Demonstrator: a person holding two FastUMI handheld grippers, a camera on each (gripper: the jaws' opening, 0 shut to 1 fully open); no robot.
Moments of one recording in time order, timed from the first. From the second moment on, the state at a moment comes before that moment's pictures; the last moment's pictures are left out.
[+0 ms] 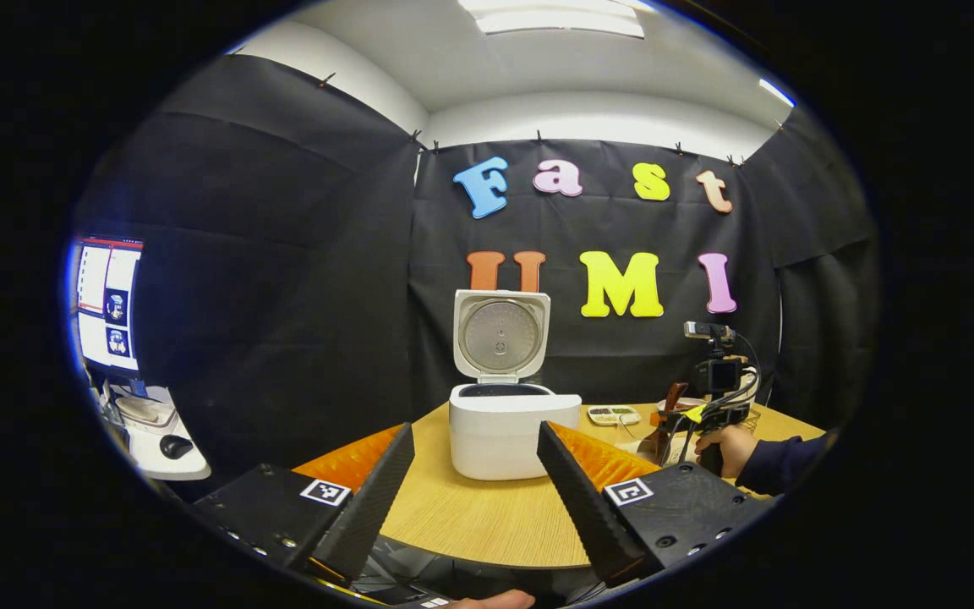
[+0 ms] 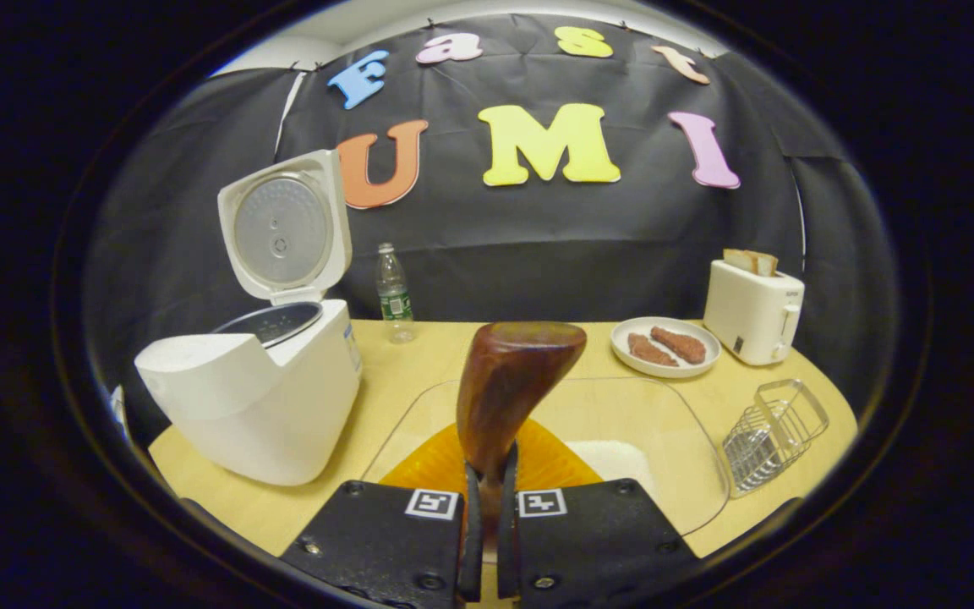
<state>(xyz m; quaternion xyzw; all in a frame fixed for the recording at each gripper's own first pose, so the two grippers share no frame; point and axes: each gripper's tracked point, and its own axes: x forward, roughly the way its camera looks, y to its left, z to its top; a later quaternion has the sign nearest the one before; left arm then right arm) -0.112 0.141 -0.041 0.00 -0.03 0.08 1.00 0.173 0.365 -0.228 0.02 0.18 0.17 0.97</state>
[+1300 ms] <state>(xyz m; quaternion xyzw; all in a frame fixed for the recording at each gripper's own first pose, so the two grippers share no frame) -0.105 0.130 -0.047 0.01 -0.01 0.08 1.00 0.188 0.282 -0.198 0.44 0.27 0.17 0.84</state>
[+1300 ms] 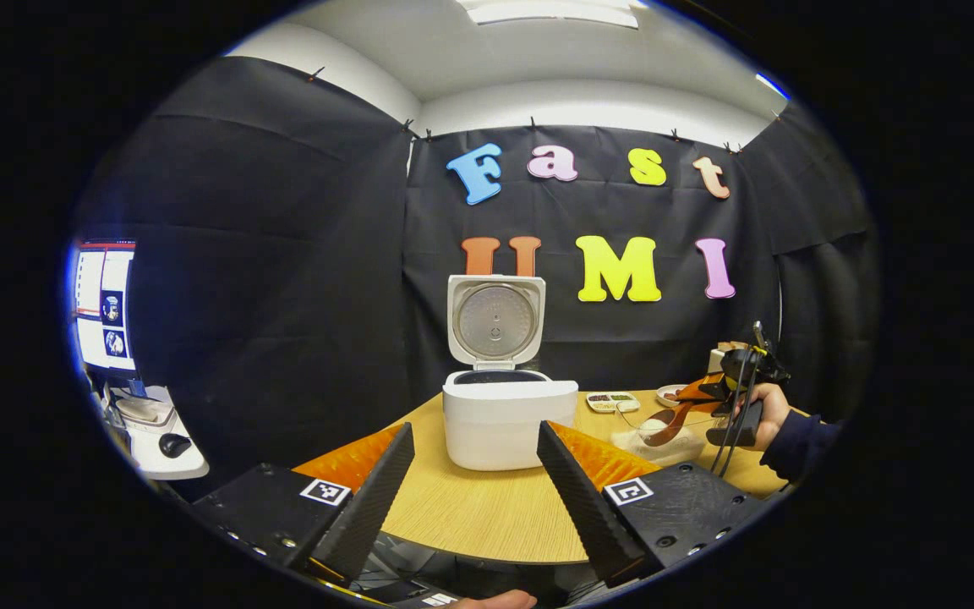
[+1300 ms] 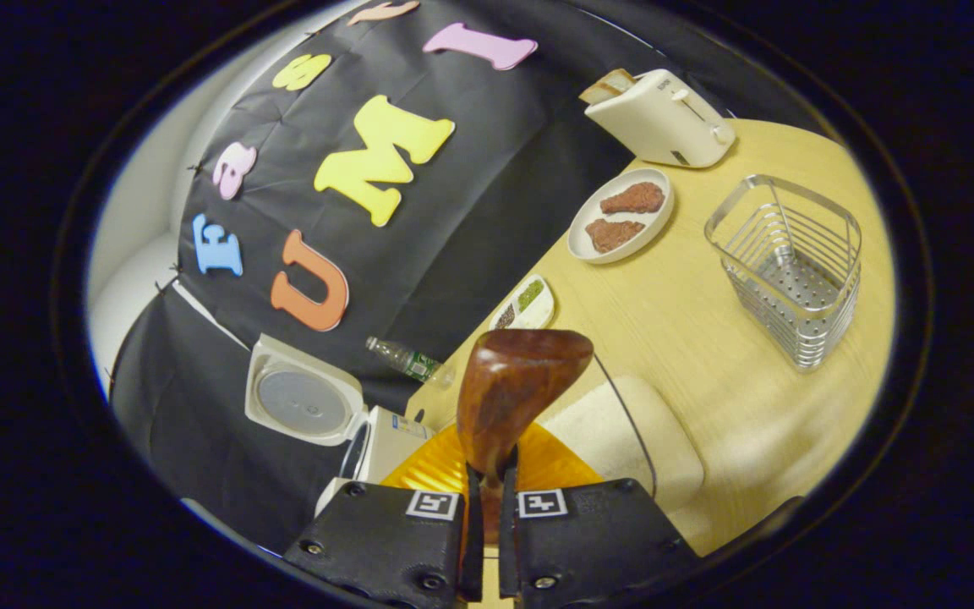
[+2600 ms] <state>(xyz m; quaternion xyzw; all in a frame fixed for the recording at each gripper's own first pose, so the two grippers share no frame) -0.076 0.163 -0.019 0.03 0.01 0.13 0.99 0.205 0.351 -0.043 0.60 0.26 0.32 0.68</state>
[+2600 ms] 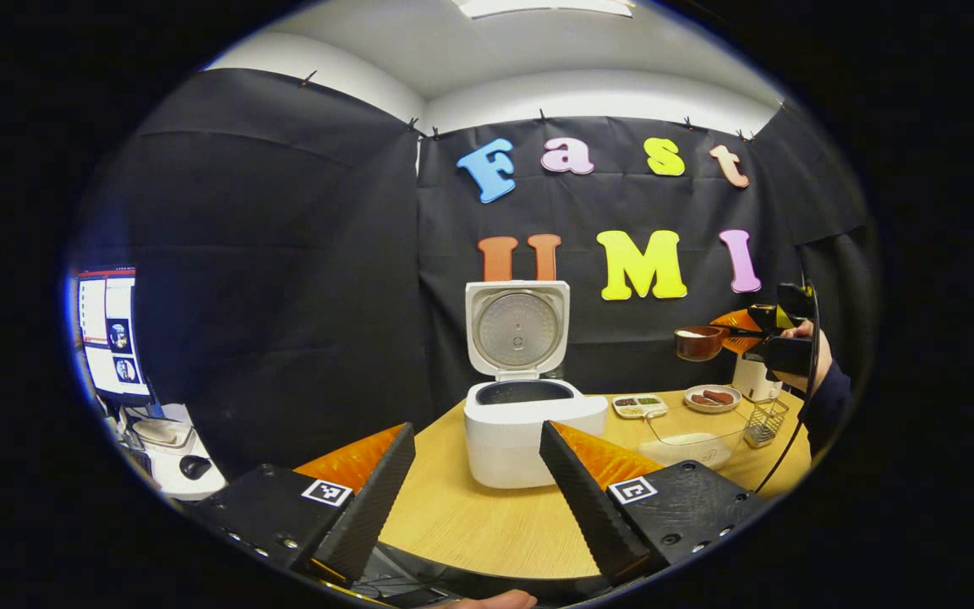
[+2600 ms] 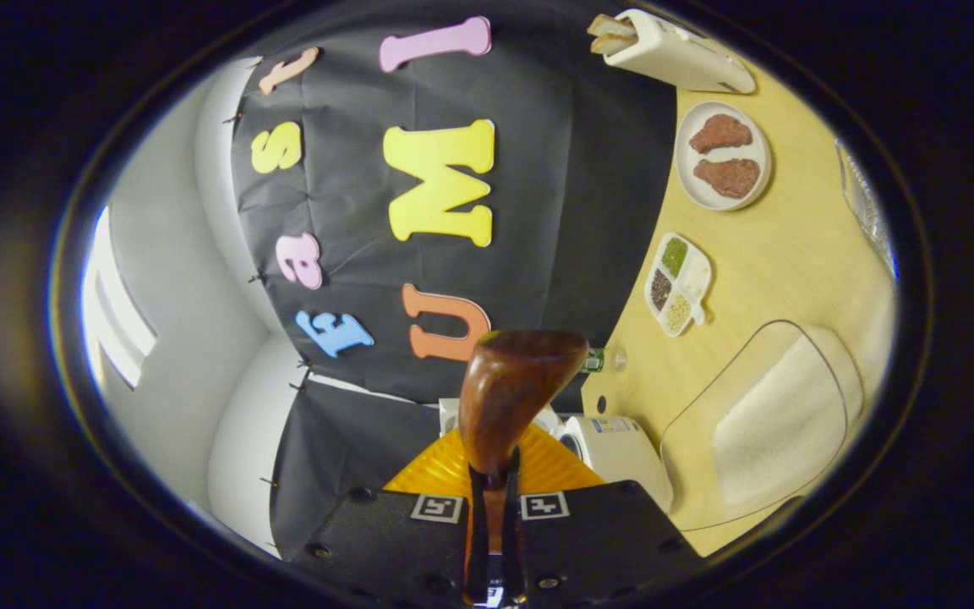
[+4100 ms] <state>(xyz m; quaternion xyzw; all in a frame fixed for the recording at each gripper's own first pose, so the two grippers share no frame) -0.108 0.200 -0.010 0.01 0.02 0.21 0.98 0.261 0.635 -0.058 0.16 0.23 0.37 0.88</state>
